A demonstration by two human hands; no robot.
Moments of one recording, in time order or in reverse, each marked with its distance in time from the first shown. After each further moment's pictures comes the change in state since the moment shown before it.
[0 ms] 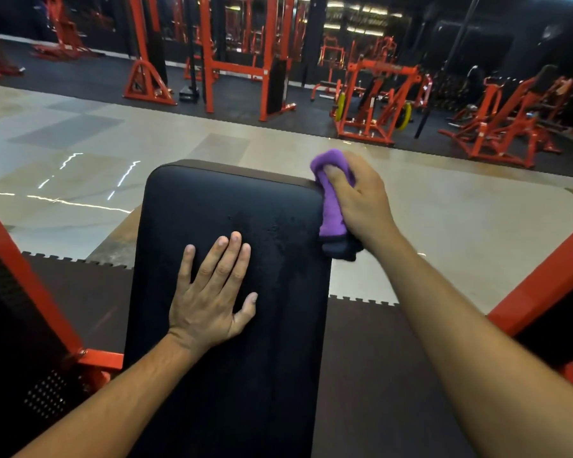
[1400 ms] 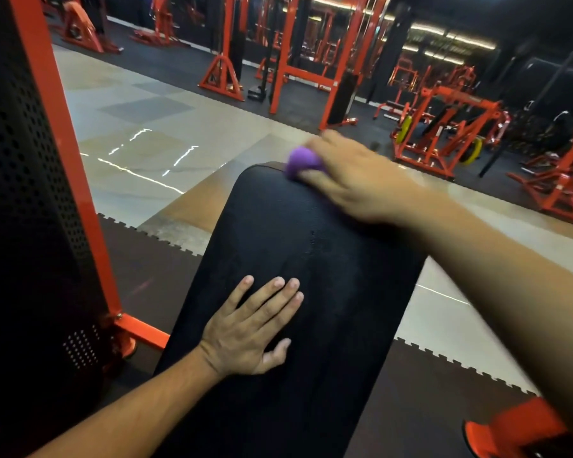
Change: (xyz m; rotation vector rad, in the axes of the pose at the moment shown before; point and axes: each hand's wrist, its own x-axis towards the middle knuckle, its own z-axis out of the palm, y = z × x) left_hand -0.044 -0.014 0.005 -0.089 0.044 0.055; right_hand 0.066 -0.086 0.075 -0.575 -0.608 -0.575
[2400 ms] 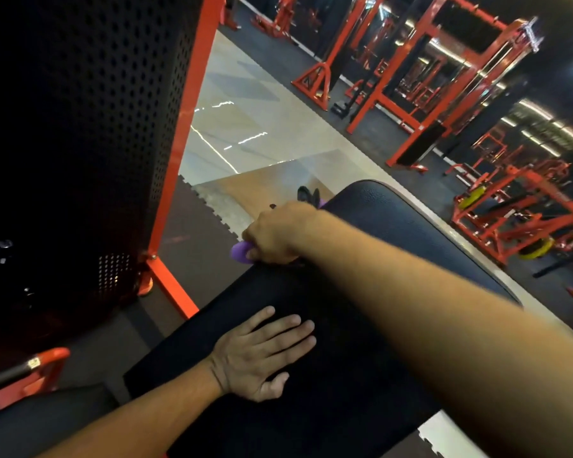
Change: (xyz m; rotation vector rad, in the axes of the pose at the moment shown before) left_hand -0.078 0.025 0.006 -0.055 -0.022 -0.160; right_hand 0.096 -0.167 0.110 -0.601 -0.769 -0.467
